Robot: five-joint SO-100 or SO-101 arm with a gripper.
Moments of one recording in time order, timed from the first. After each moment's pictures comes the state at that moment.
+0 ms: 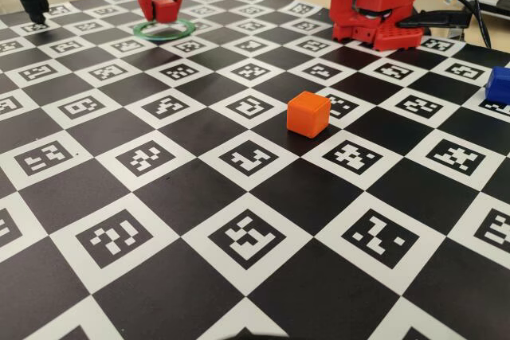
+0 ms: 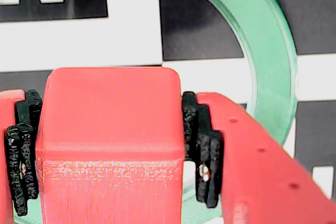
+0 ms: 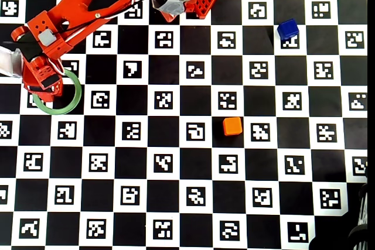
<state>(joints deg) 58.5 58.9 71.7 70.0 -55.0</state>
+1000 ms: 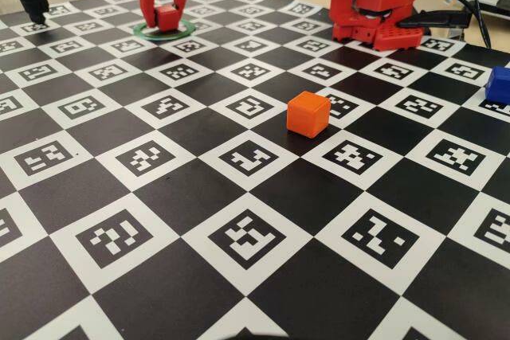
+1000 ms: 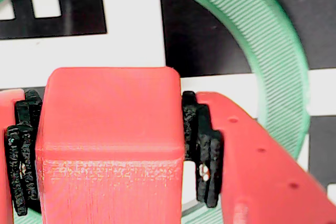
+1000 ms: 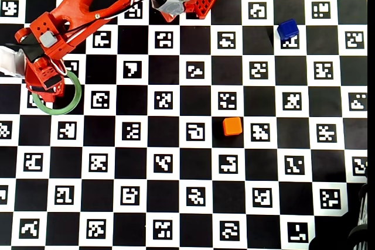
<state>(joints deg) 58.0 58.9 75.1 66.3 -53.8</state>
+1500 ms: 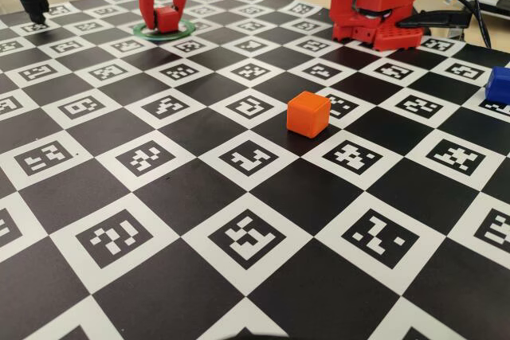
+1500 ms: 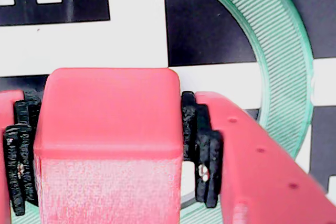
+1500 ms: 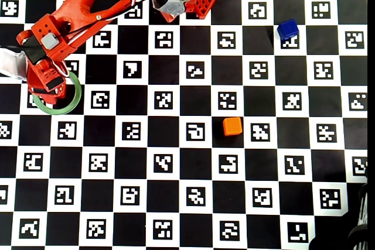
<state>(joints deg) 57.7 58.9 75.9 66.3 -53.8</state>
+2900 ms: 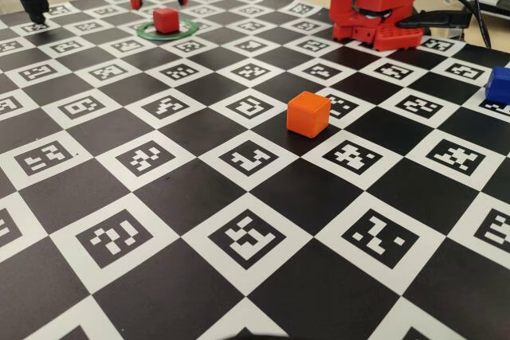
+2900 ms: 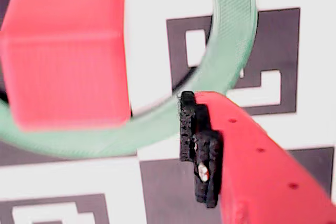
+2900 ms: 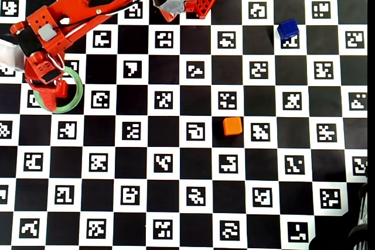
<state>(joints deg) 59.1 63.6 68.3 81.7 -54.0</state>
